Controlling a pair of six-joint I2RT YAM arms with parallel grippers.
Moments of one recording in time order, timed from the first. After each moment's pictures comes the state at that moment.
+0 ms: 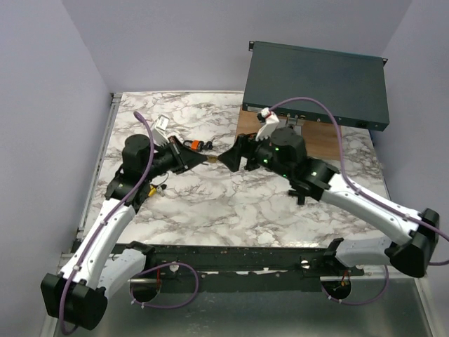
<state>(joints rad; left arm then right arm) -0.30 0.93 0.79 -0.14 0.55 -0.84 0.89 1.29 1.16 -0.17 0.07 0.56</state>
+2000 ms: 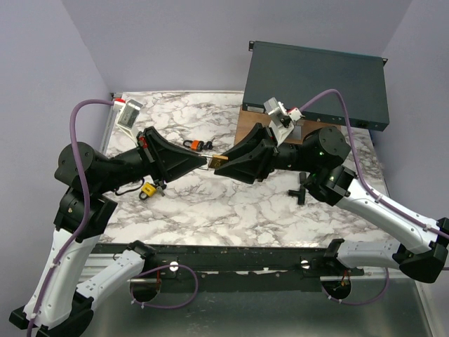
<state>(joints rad) -0.48 0.79 1.33 -0.29 0.74 -0.88 0.95 1.17 1.24 0.32 -0.65 0.47</state>
